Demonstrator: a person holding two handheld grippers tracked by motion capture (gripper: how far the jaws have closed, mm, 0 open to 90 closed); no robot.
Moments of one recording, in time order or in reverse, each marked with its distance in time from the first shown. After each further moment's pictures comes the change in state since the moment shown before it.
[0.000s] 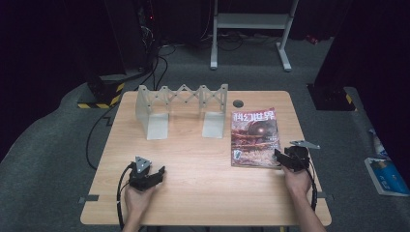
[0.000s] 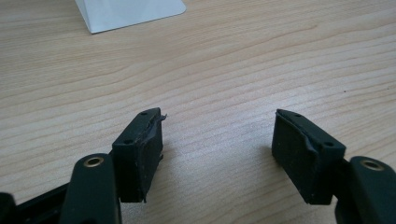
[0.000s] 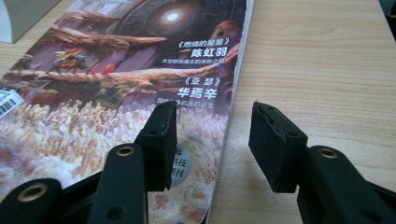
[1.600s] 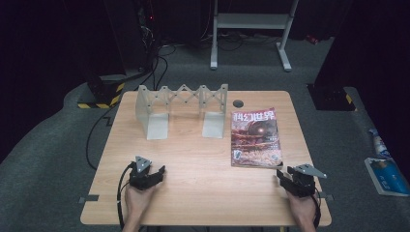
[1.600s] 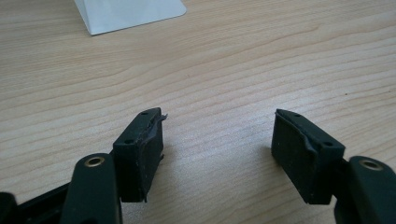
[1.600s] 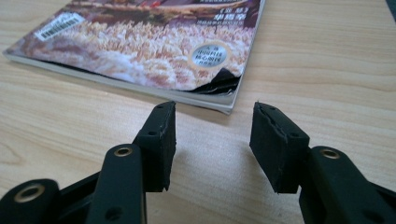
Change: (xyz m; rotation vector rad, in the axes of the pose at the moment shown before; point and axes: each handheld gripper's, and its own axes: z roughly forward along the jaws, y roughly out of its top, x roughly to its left) left arm 0.000 0.001 0.002 -0.004 -0.004 0.001; right arm 0.013 -0.062 -0.050 -0.062 0.023 -0.095
